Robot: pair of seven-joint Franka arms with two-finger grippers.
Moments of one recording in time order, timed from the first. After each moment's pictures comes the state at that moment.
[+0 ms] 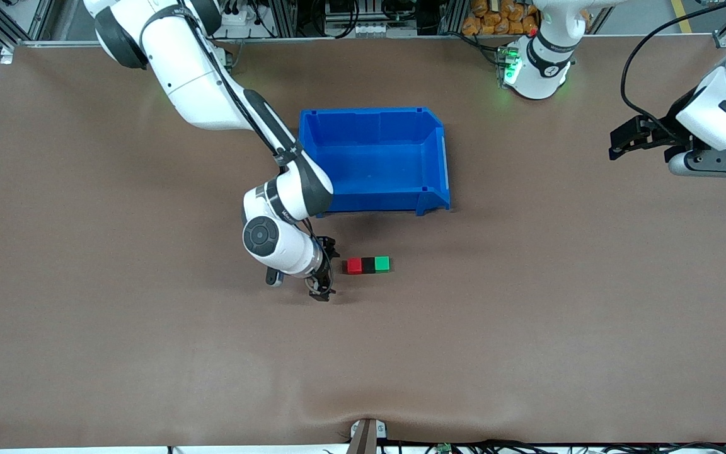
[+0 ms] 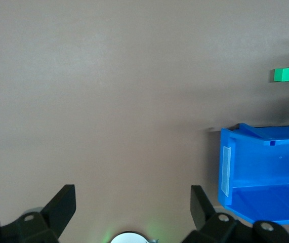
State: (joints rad) left arm 0.11 -0.03 -0.23 -1.61 0.00 1.55 -0.06; right arm 0.56 0.87 -0.02 -1.36 0.37 2.34 1.99
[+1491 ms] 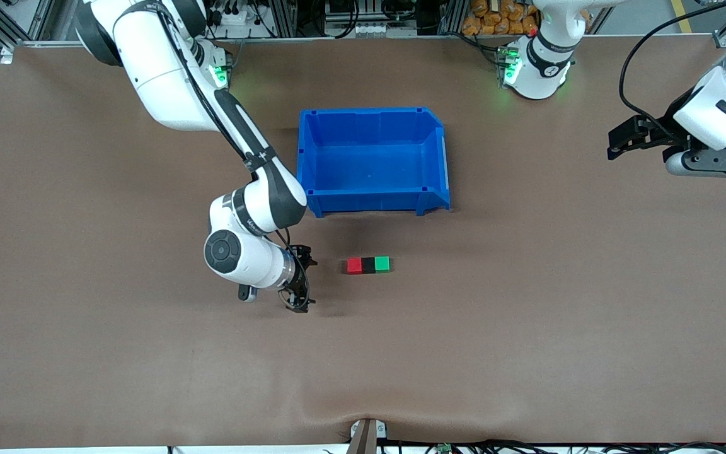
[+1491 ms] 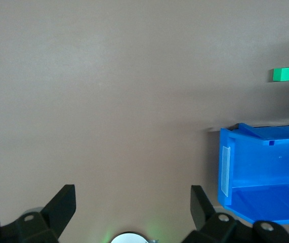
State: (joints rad) left arm 0.11 -0.03 -0.24 -1.61 0.00 1.55 -0.06; right arm 0.47 0.83 -0.02 -1.32 0.37 2.21 1.84
